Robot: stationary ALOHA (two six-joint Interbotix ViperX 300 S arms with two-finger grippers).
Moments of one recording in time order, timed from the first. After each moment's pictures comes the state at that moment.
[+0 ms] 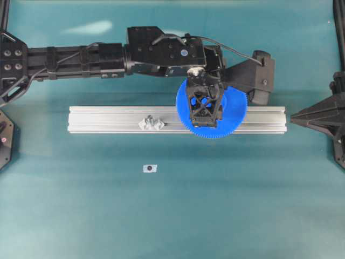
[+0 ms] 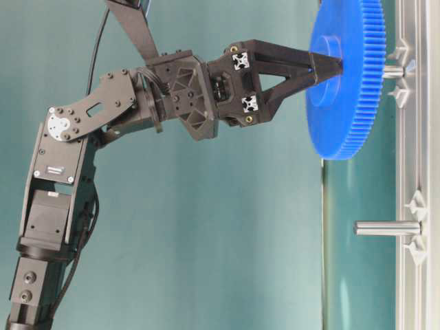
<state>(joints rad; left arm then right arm) 0.15 0.52 -0.41 0.02 1.10 0.25 0.00 -1.17 1.35 0.04 -0.06 0.18</state>
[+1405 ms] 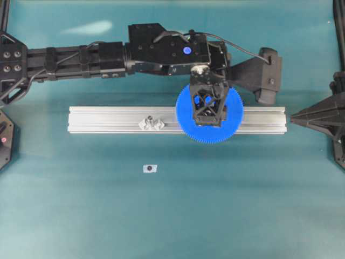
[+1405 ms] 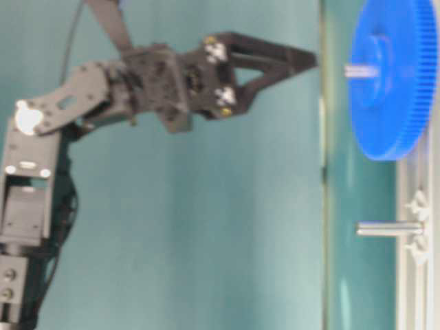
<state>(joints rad) 0.12 0.53 -0.49 0.02 1.18 0.25 0.00 -1.17 1.35 0.04 -0.06 0.18</state>
